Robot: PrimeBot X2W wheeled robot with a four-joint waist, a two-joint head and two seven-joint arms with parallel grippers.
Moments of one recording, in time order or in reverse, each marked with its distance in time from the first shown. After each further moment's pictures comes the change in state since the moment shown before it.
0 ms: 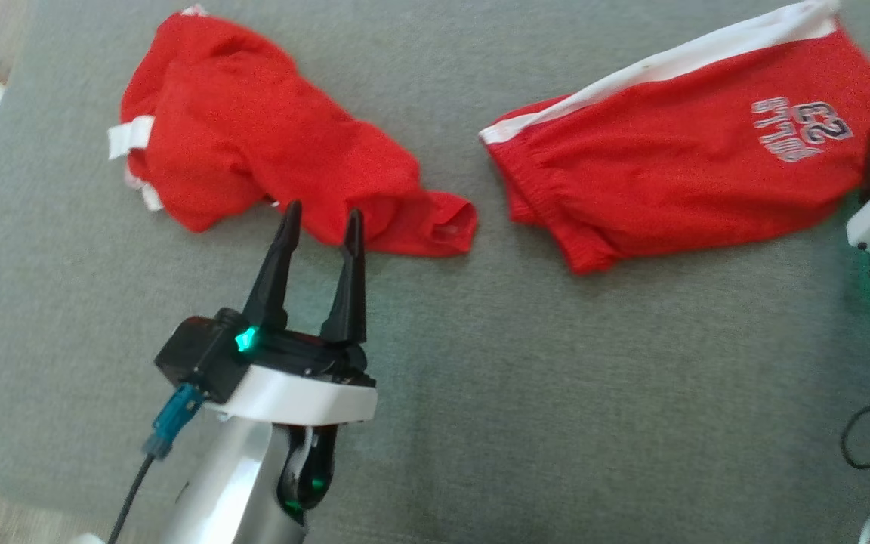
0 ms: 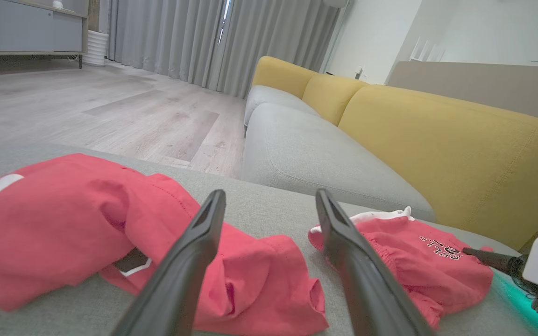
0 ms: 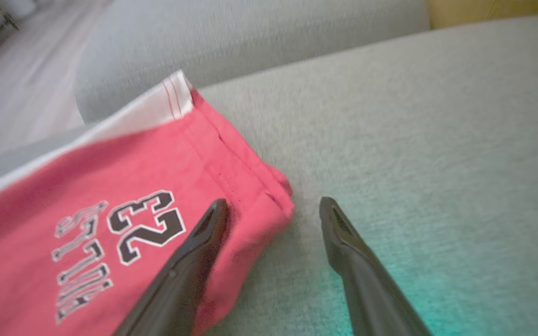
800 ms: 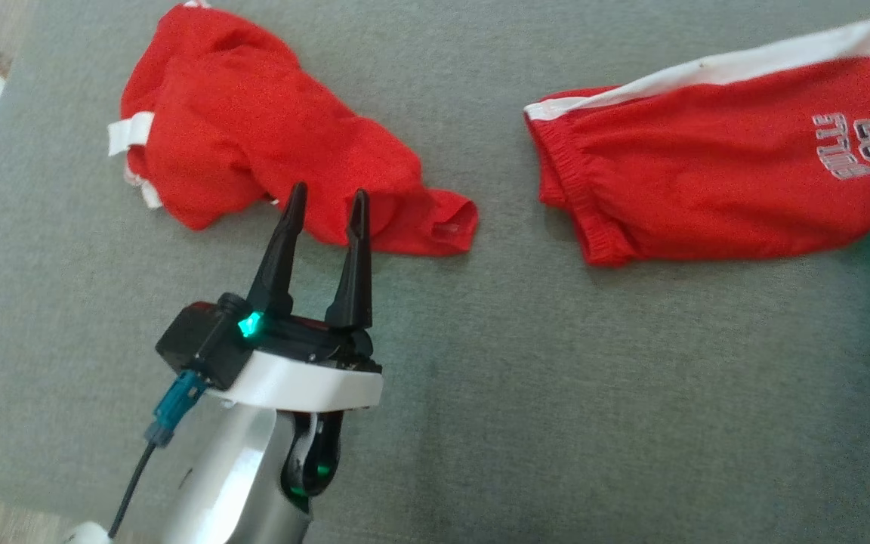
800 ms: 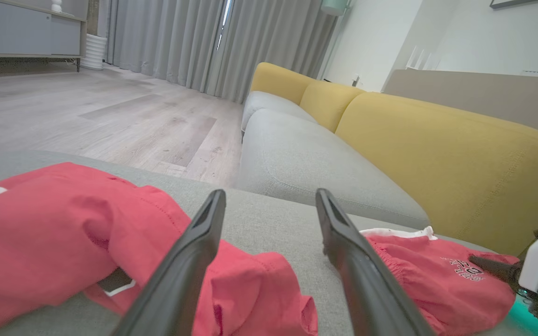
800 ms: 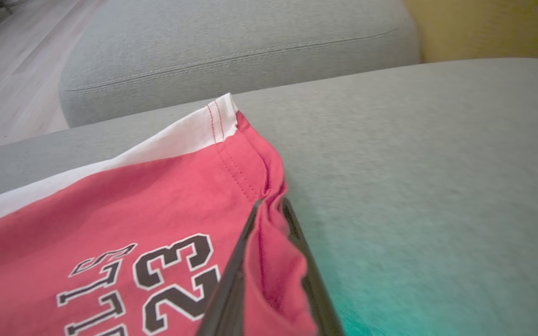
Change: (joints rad) left arm -0.041 -0.002 -0.029 -0.008 -0.030 0.026 0.000; right arm -0.132 -0.137 0.124 0.246 0.017 0.000 -0.089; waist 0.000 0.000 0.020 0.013
